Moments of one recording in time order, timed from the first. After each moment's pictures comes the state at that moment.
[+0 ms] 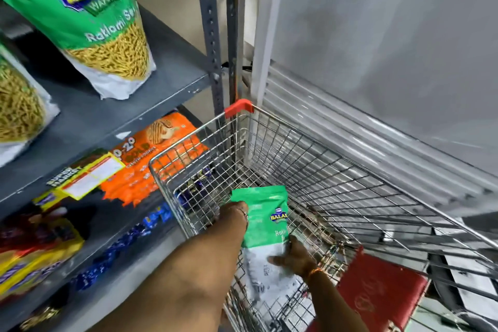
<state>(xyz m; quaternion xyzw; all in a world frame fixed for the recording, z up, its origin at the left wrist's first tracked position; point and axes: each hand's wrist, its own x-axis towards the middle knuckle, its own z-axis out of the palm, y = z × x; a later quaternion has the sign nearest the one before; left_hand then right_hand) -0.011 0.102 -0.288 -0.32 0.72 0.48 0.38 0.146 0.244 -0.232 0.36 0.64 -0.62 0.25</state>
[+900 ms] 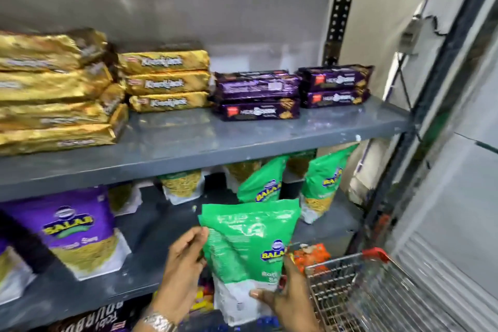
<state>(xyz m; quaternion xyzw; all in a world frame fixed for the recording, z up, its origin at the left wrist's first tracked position) 0.100 -0.295 0.179 -0.16 0.52 0.83 -0.13 0.056 -0.091 0.089 -0.07 0.77 -0.63 0.11</state>
